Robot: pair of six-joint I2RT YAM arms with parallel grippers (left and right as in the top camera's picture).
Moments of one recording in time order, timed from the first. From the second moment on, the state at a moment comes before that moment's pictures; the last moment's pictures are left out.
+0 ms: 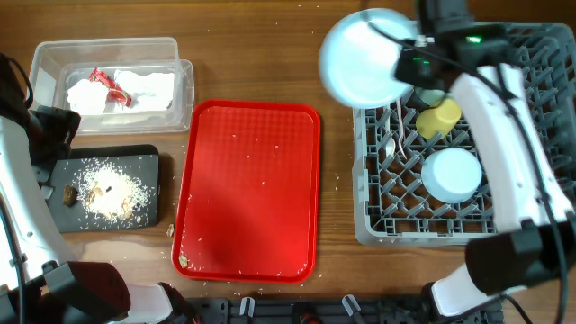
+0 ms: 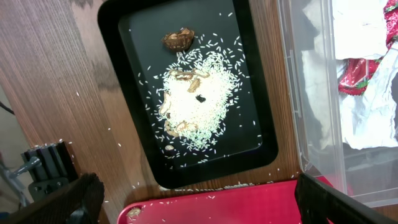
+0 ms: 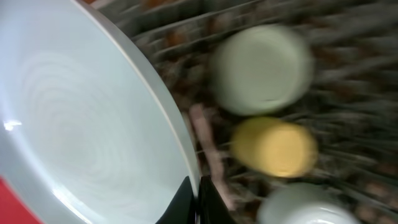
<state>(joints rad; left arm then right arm) 0.47 1.60 1.69 -1.49 -0.16 -0.86 0.17 1.74 1.80 -1.16 0.24 0.44</state>
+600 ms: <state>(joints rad) 0.47 1.60 1.69 -1.49 -0.16 -0.86 0.34 1.93 1.77 -1.06 0.72 0.49</state>
